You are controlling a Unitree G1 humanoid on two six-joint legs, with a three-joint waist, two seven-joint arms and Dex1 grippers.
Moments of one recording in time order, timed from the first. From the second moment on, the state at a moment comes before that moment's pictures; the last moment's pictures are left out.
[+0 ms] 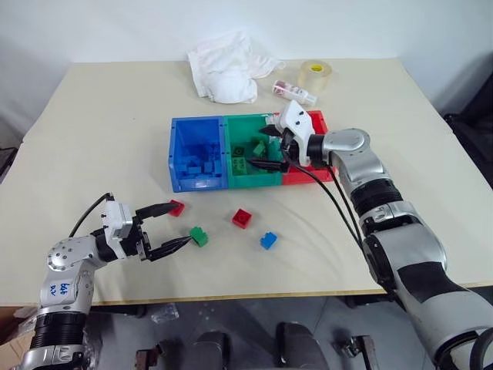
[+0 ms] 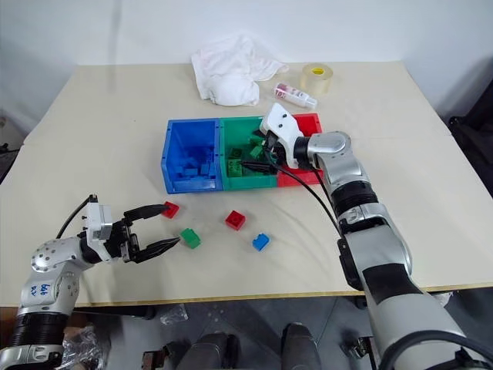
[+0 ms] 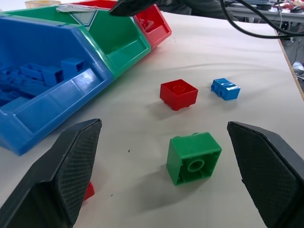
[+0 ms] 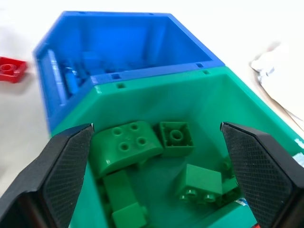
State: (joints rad) left arm -0.20 0.60 0.22 0.17 -0.49 -0.05 -1.19; right arm -1.14 -0.36 0.13 0.86 0.08 -0.06 1.11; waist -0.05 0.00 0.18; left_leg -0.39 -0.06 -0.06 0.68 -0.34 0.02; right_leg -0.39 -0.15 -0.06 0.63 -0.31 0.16
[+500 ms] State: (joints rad) left arm -0.22 0.61 0.23 0.26 -0.49 -0.06 -1.24; right arm -0.30 -0.98 -0.18 0.09 0.36 0.31 1.41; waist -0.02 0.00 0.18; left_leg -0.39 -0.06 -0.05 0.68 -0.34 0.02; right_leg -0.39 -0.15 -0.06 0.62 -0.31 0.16
